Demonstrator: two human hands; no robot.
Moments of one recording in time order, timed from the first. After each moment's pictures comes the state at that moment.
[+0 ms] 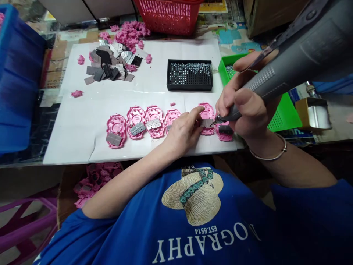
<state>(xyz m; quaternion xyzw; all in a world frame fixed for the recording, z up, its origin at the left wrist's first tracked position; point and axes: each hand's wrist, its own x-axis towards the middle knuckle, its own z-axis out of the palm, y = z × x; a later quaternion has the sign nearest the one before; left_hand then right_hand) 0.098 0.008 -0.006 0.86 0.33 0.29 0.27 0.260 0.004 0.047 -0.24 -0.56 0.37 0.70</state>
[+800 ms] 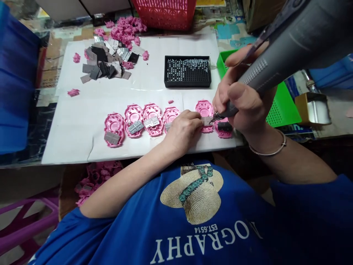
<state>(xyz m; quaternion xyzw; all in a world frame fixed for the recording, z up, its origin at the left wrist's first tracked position) 0.102 0.010 -0.008 0.91 0.26 0.29 0.15 0.259 0.007 0.046 -0.28 -0.55 0.38 0.69</state>
